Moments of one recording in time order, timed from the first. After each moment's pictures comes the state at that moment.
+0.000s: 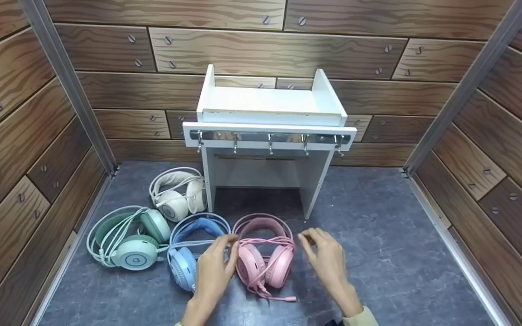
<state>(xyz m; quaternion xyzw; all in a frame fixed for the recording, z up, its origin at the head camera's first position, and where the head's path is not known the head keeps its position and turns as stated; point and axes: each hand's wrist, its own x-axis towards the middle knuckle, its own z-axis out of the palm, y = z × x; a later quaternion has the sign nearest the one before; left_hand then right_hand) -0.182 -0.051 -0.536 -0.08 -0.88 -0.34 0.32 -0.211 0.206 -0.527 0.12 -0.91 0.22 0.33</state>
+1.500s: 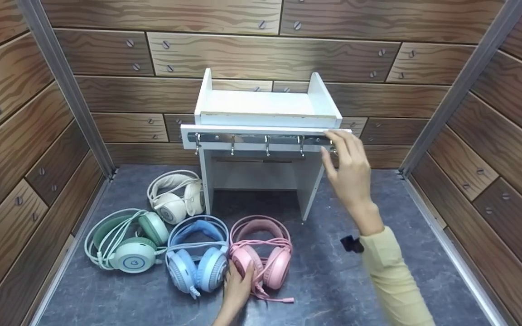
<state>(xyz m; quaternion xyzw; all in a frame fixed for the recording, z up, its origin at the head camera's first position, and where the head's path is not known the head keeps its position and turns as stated) -0.169 0.007 -0.590 0.15 -0.83 -0.53 0.03 -0.292 0.225 -0.347 0.20 -0.83 0.21 0.48</state>
